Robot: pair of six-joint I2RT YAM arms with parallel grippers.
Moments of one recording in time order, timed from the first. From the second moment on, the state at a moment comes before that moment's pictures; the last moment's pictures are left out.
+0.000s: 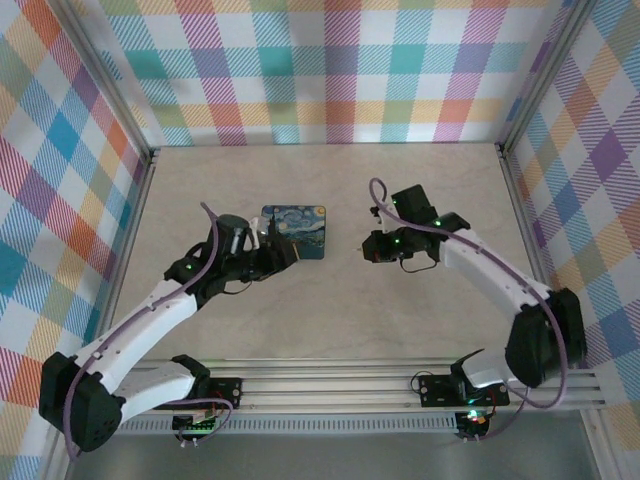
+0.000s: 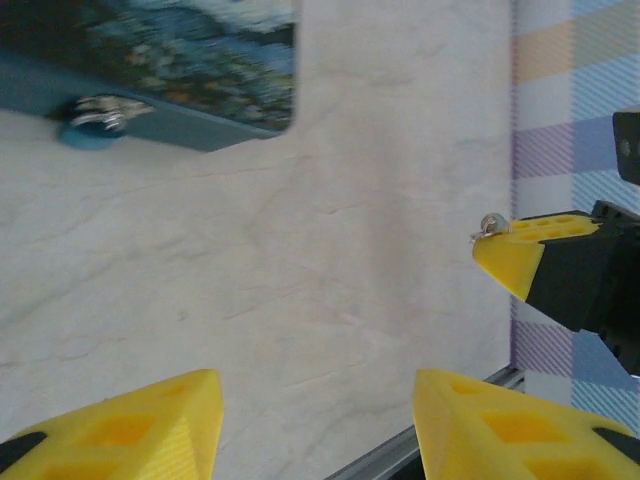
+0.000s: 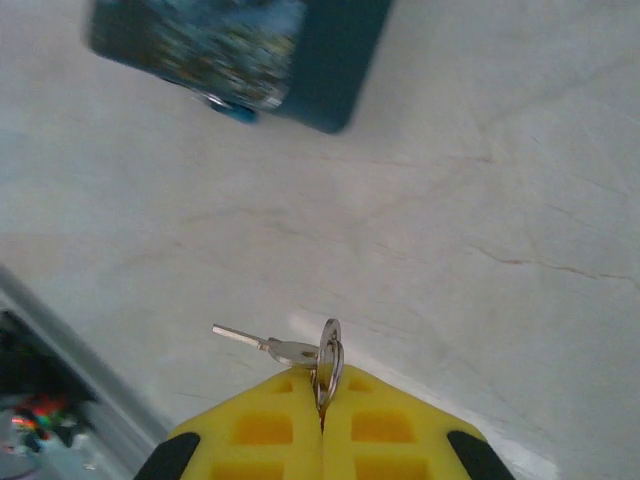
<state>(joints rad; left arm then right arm) -0.55 1.06 0.82 -0.41 0.33 -0.88 0.48 1.38 1.08 -0.68 -0.45 0.34</state>
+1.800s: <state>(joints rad) -0.78 1.28 0.84 0.20 0.43 -0.68 0.48 1.26 1.07 -0.69 -0.82 0.76</state>
